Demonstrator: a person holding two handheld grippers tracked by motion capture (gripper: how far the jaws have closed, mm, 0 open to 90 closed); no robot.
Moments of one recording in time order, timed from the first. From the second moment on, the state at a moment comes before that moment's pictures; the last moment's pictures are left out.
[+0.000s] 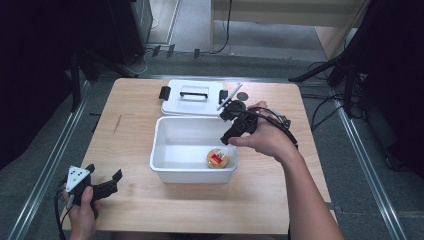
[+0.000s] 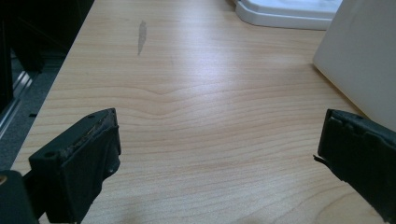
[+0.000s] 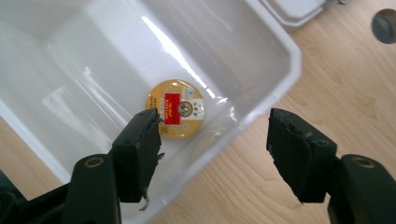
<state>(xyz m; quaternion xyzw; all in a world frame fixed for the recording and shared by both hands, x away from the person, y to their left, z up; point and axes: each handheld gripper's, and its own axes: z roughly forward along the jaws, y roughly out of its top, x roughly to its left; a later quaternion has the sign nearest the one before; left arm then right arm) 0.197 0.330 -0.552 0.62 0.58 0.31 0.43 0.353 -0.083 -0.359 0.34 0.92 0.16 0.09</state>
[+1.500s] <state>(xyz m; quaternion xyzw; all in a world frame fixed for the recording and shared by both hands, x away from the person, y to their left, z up) 0.196 0.328 -0.551 0.62 0.57 0.31 0.43 0.316 -0.259 -0.480 0.53 0.79 0.26 0.15</state>
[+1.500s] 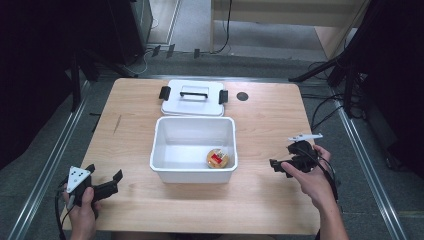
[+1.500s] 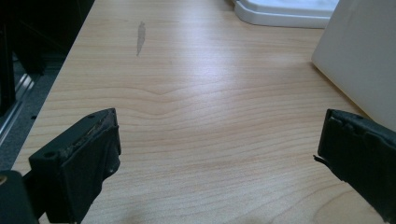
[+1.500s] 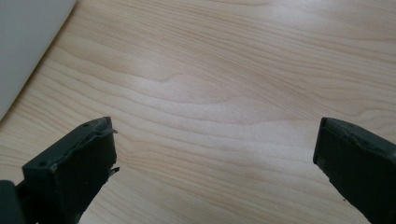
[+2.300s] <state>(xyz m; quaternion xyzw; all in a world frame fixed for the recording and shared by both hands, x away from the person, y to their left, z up) 0.194 0.327 -0.551 0.62 0.58 0.32 0.43 0.240 -0.339 -0.535 0.56 0.69 0.40 0.24</state>
